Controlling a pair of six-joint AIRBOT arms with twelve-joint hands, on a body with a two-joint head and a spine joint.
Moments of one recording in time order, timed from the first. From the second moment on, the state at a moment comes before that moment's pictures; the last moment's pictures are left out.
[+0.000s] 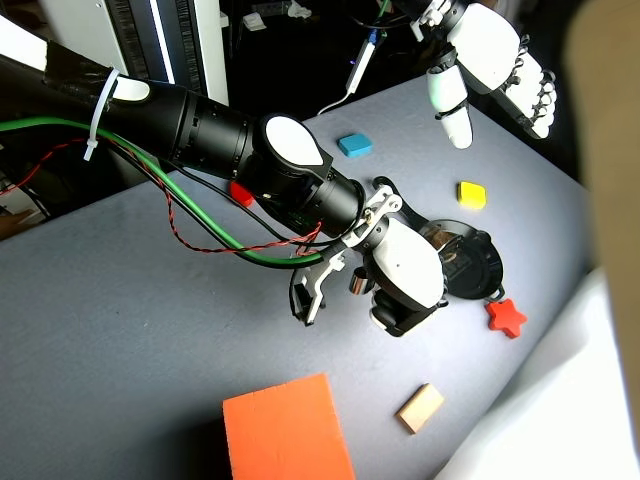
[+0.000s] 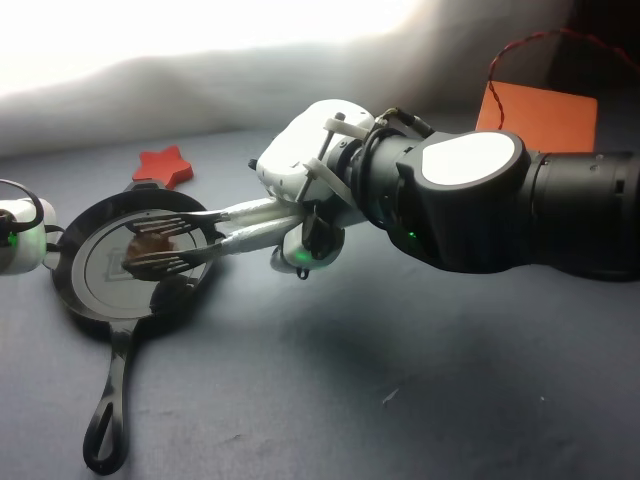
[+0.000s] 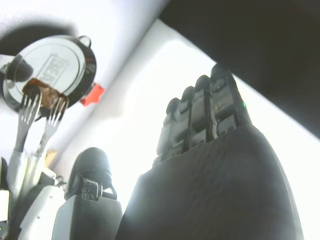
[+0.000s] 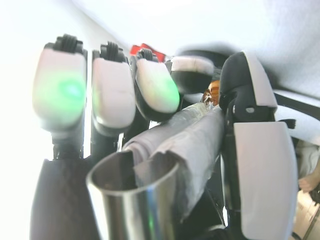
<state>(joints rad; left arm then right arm) 0.16 -0.82 0.48 -1.79 -1.67 2.51 -0.23 -1.63 1.39 -1.55 -0.39 0.29</state>
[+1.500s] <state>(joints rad) 0.16 -0.83 0.48 -1.78 -1.65 2.51 -0.20 -1.44 1.14 -1.66 -0.53 0.38</state>
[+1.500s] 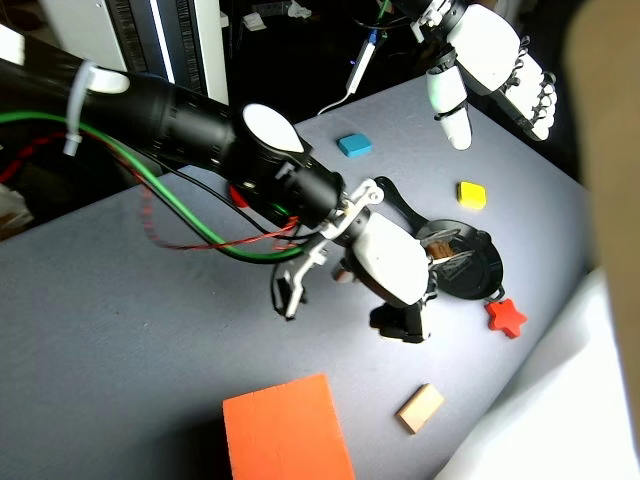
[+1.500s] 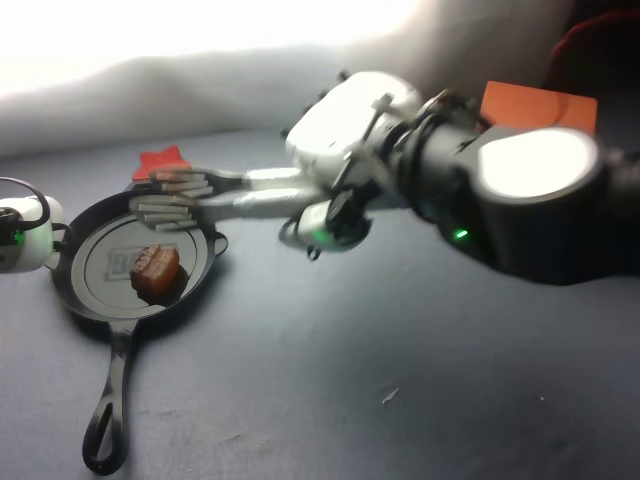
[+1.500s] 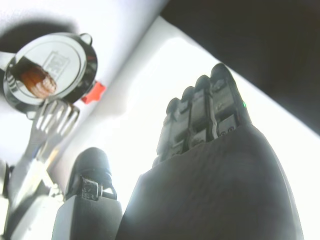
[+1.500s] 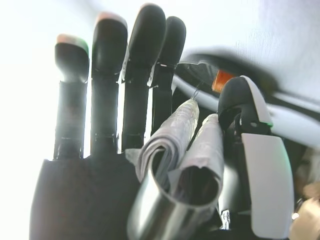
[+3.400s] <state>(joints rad) 0.24 -0.81 0.52 -1.70 -1.07 2.46 -0.60 -1.26 0.94 -2.34 -0.71 0.70</state>
